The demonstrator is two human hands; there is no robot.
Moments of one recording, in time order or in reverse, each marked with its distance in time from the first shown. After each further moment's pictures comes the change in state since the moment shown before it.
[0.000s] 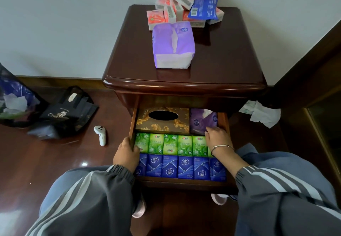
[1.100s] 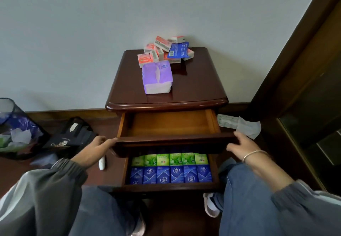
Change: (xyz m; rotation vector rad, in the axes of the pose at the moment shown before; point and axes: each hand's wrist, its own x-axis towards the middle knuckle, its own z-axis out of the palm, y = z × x) left_hand -0.028 0.025 -0.159 -0.093 -0.197 0.130; right_hand -0.116 0.042 -0.167 0.731 -0.065 0.424
